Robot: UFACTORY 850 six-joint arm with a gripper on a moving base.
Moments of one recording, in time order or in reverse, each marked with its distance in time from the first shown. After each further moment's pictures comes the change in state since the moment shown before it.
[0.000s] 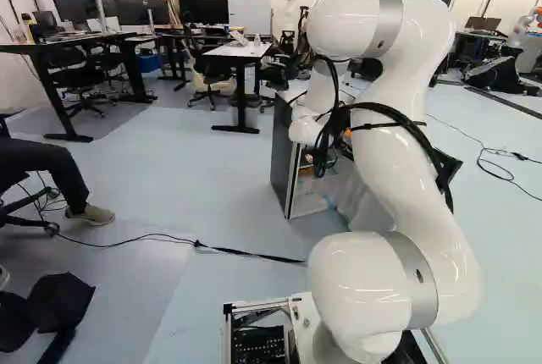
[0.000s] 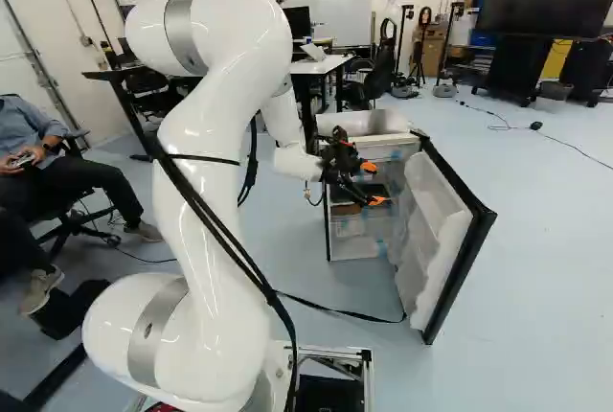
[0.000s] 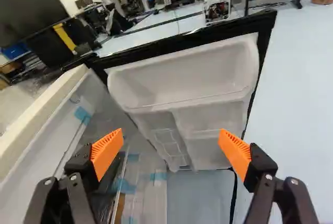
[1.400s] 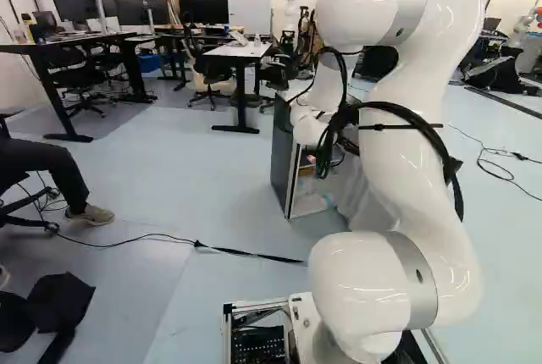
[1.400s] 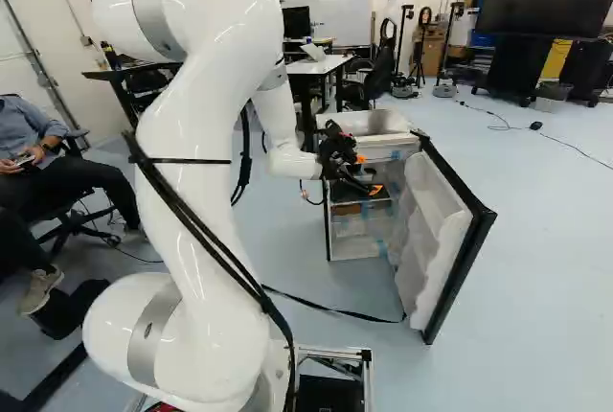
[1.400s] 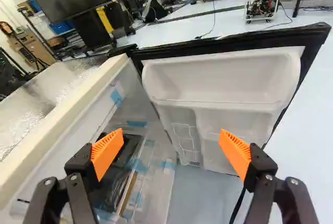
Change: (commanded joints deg) arm 0.0 7.3 7.1 -13.1 -2.4 0.0
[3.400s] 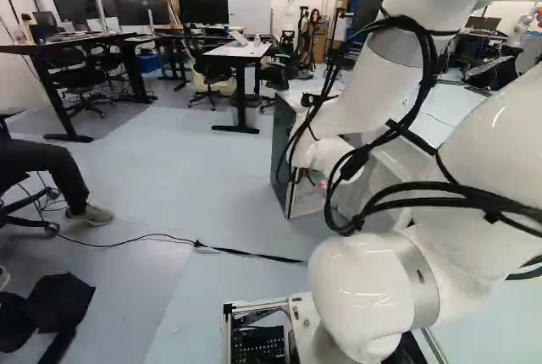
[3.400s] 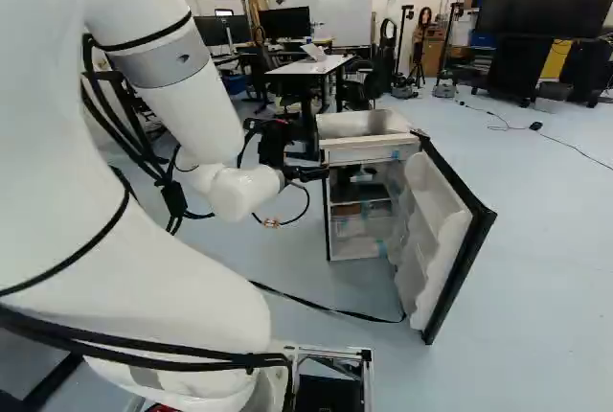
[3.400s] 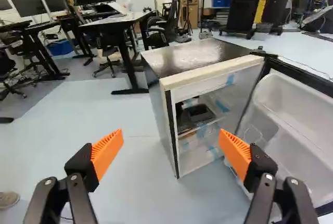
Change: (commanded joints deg) arm 4.1 37.4 33.5 -51.3 -8.2 0.0
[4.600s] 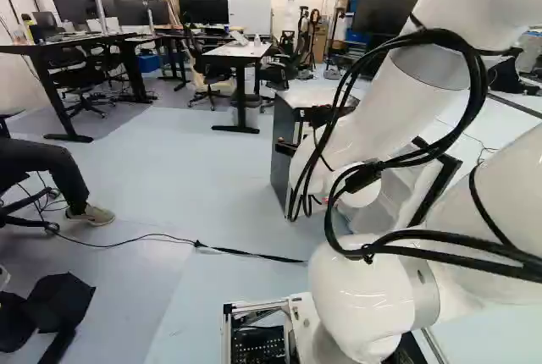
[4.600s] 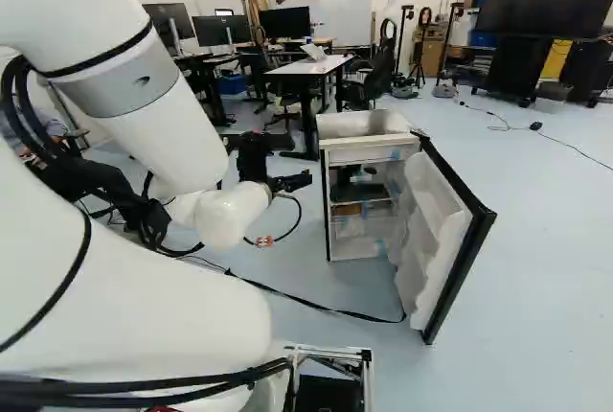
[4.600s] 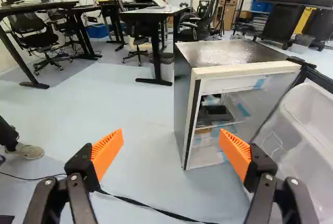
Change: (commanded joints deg) arm 0.8 7.4 6.6 -10.2 -1.6 0.0
